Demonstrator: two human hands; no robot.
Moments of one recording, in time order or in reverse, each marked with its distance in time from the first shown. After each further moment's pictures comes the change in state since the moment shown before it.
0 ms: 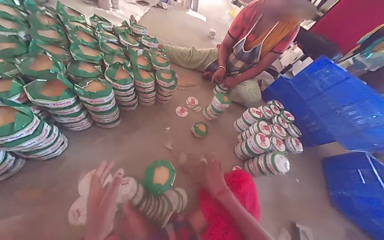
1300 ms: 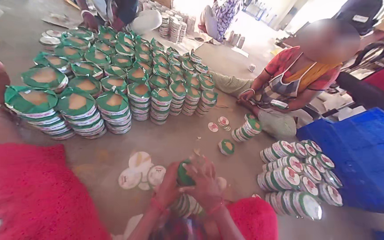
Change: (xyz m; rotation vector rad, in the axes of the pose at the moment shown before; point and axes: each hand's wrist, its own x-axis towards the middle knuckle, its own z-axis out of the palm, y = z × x) left_hand -0.021 -0.047 0.042 0.189 -0.294 0.297; right_hand -0.030 -0.115 -0.008 0.055 0.448 -0.690
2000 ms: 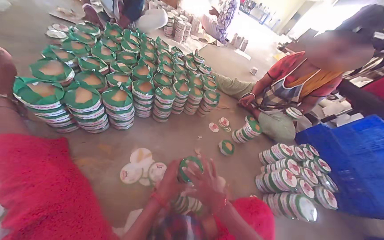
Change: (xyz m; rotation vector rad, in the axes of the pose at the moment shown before) left_hand 0.003 0.006 -0.004 -0.032 -0.056 -0.105; right_hand -0.001 0.001 -0.015 -0.212 -0.030 -0.281
